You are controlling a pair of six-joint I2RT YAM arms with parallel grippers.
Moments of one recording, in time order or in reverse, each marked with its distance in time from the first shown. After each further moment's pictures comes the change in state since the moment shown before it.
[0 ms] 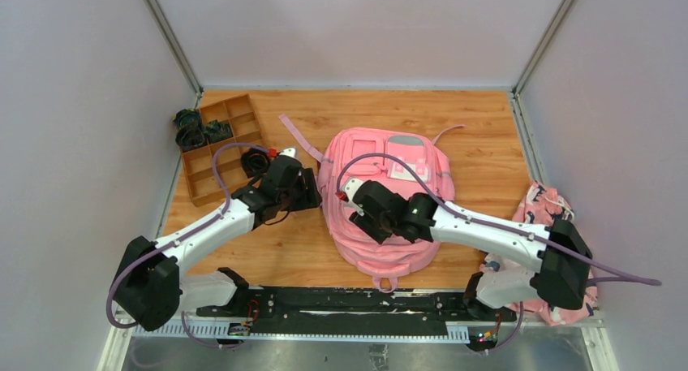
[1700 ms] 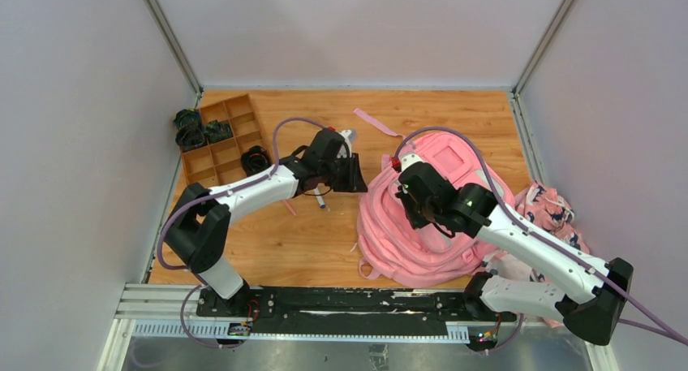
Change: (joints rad) left arm -0.112 0.430 0.365 0.121 0.388 0.045; right arm -0.195 -0.235 0.044 -0.270 0.031 0.281
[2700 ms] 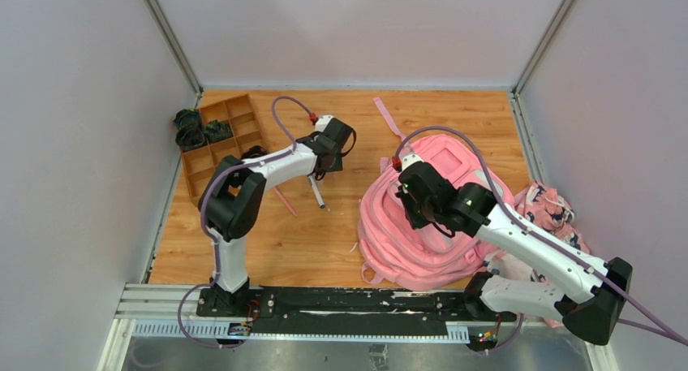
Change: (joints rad) left arm 0.072 0.272 0.250 -0.212 -0.716 0.015; right arm -0.011 0.008 0.000 -0.005 -0.010 0.025
